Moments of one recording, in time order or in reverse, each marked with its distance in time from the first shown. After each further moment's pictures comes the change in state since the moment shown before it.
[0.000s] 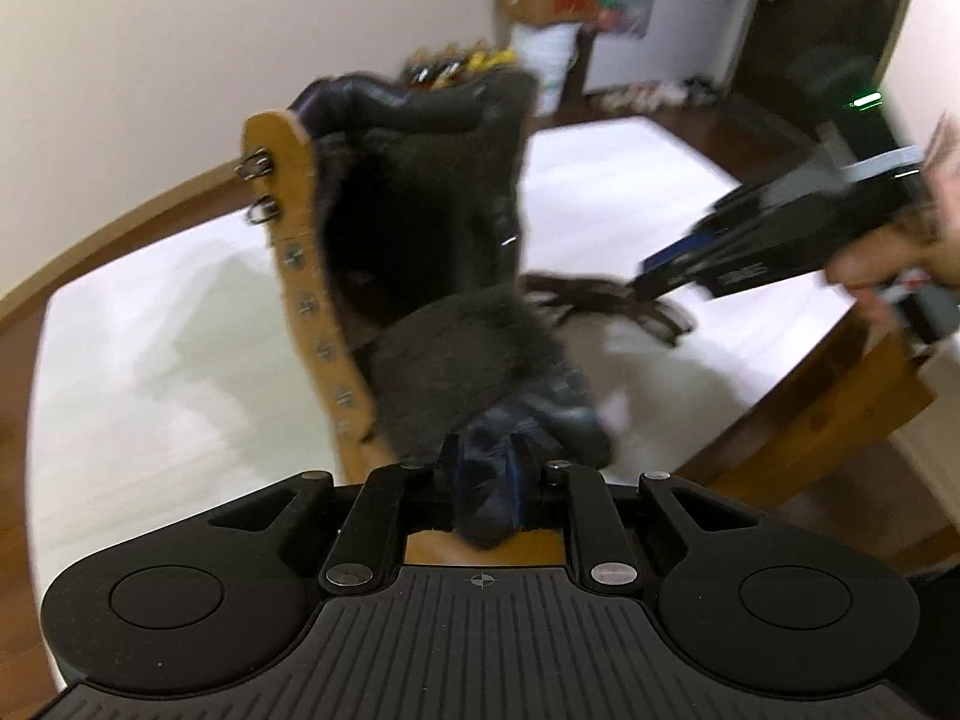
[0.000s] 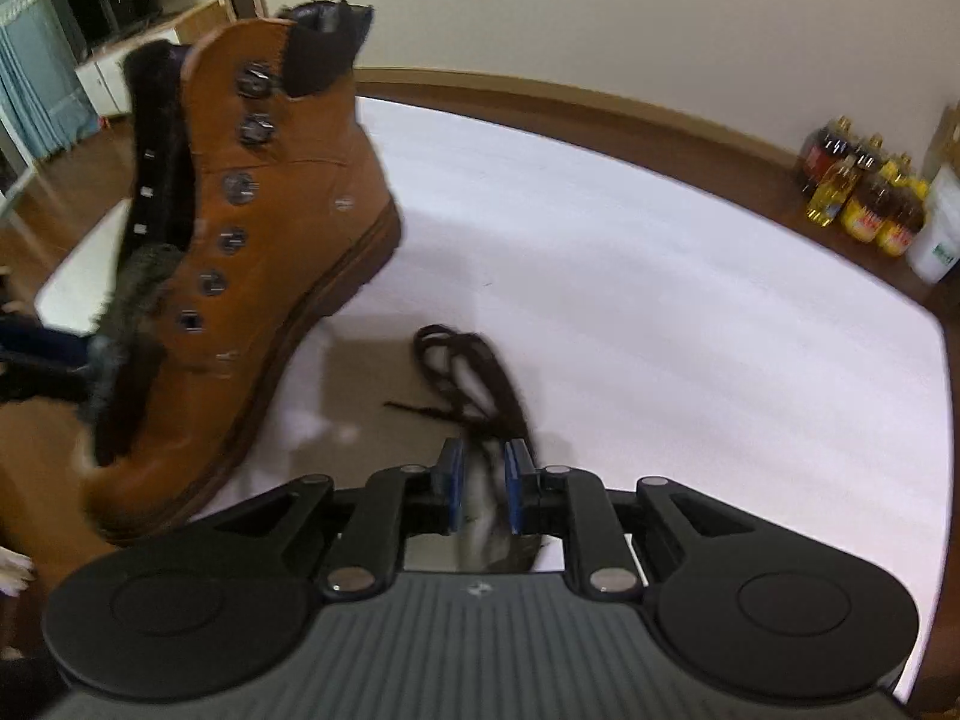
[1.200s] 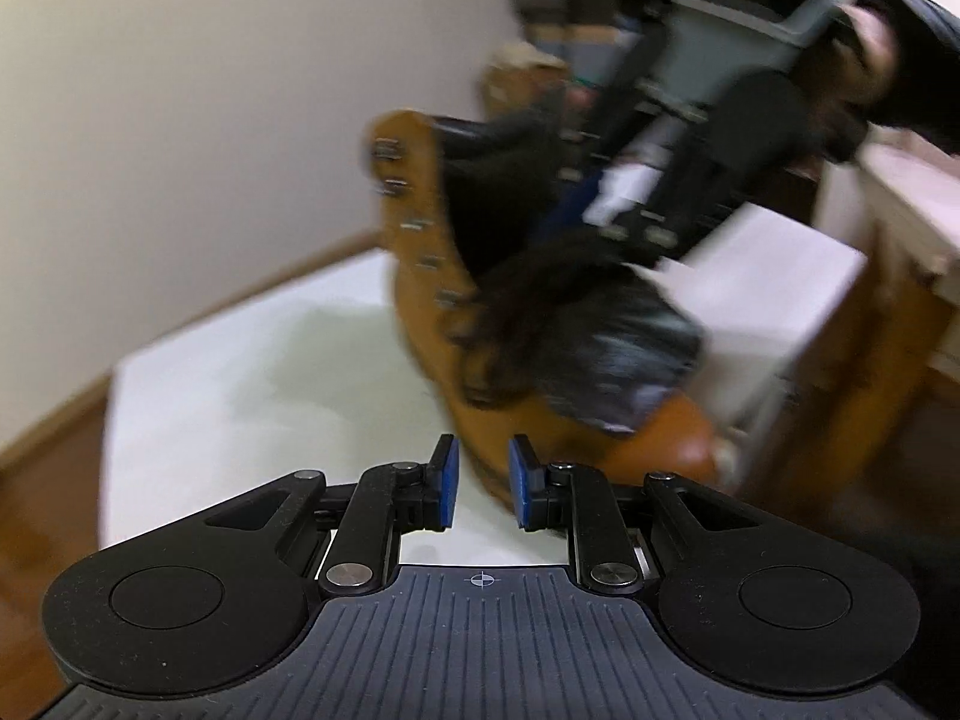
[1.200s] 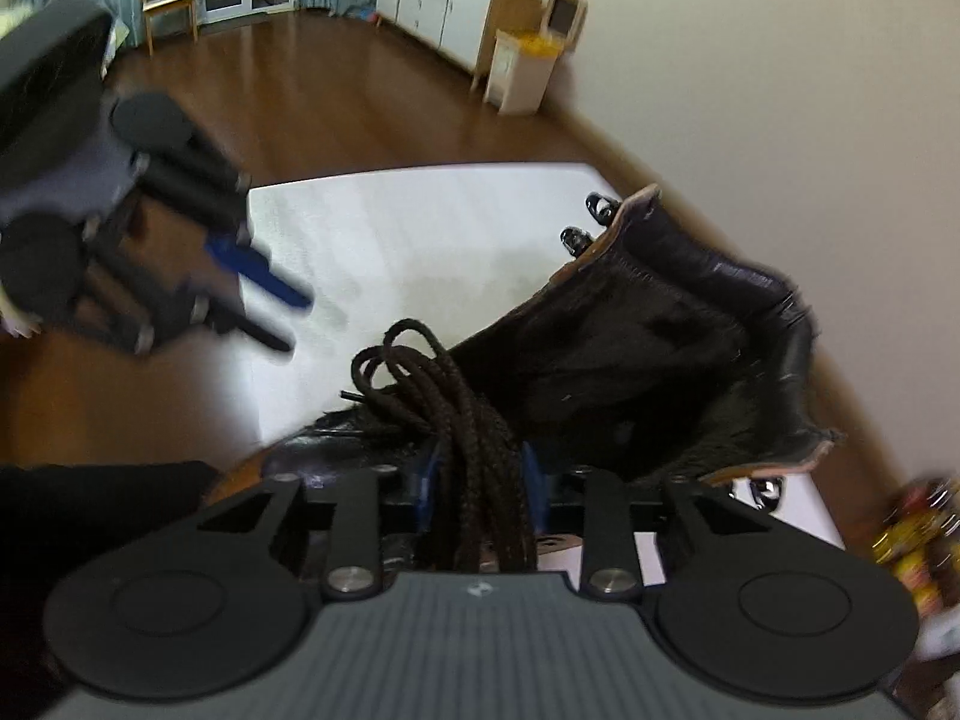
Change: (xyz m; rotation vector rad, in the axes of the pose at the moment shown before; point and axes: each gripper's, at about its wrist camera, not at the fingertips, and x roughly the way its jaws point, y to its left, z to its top) left arm -0.012 0.024 -0.074 0.148 -0.237 -0.044; right arm 0.020 0.151 0.076 -0.664 -0.042 0.137
